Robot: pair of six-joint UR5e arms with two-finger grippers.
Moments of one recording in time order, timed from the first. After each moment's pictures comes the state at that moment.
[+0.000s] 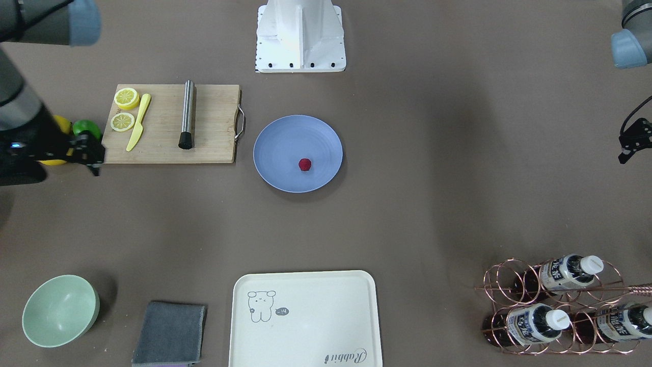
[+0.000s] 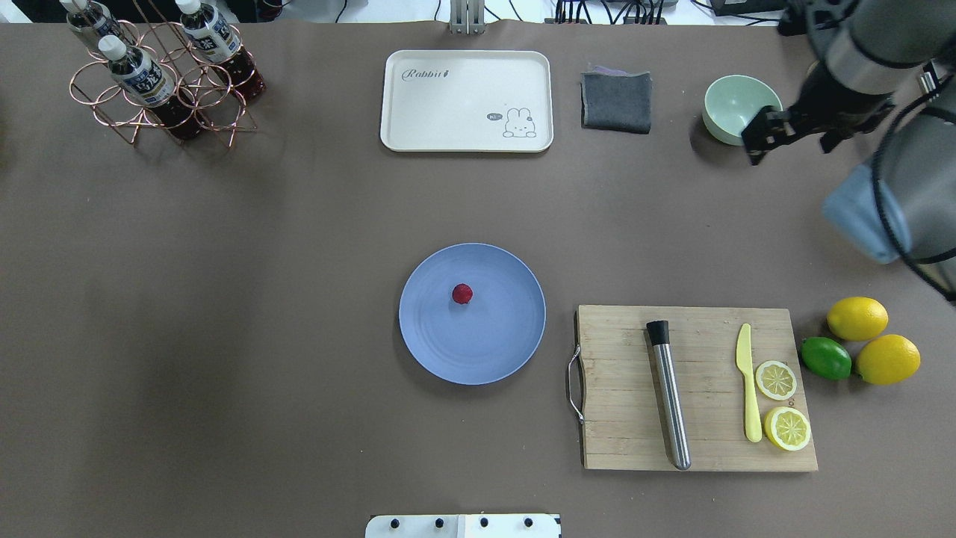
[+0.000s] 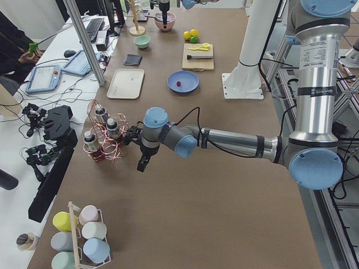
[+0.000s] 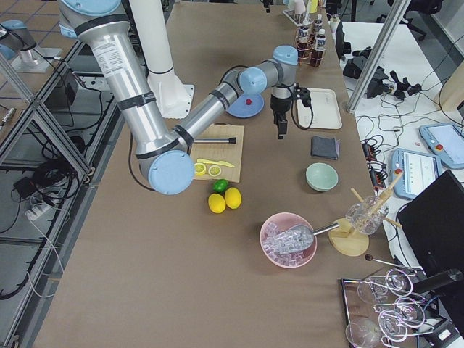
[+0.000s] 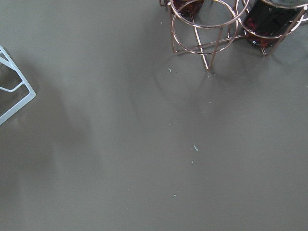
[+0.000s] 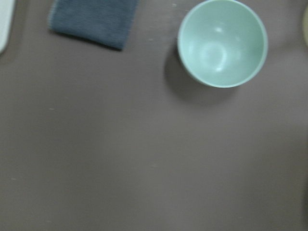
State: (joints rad) left arm -1.36 -1.54 -1.69 -1.97 -2.20 -0.18; right arm 1.12 -1.24 1.91 -1.87 2.12 0.43
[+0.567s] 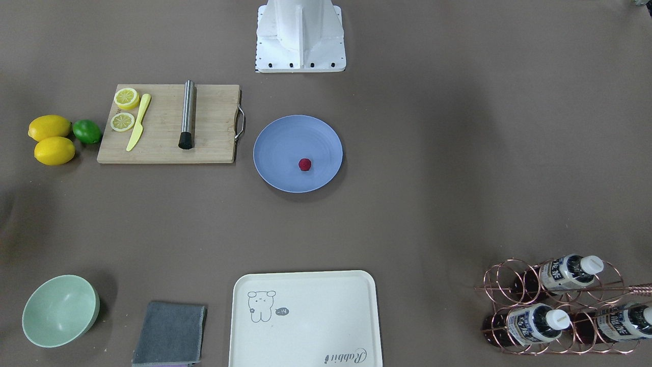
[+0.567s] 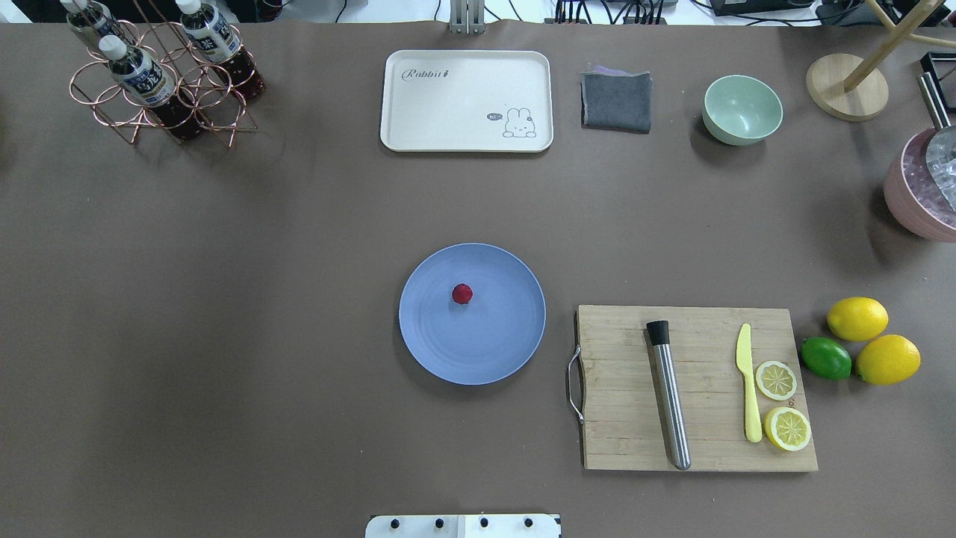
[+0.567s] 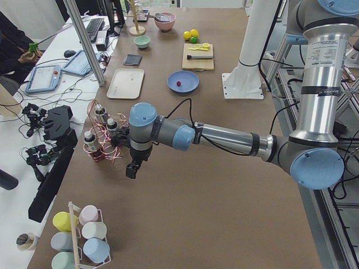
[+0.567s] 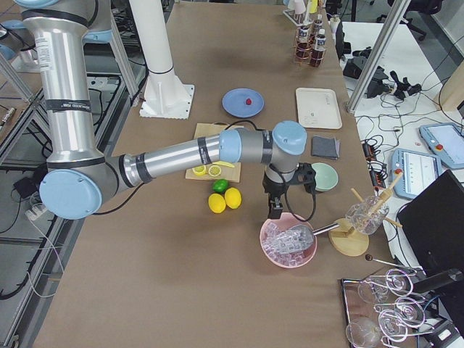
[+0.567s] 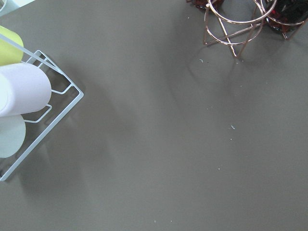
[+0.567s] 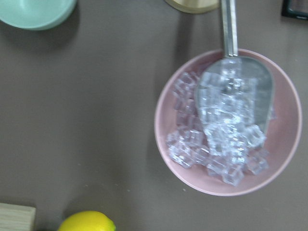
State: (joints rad) left arm -1.52 -1.62 -1.71 -1.67 -2.23 0.17; right arm 1.57 -1.50 1.74 -1.83 2.32 -0.10
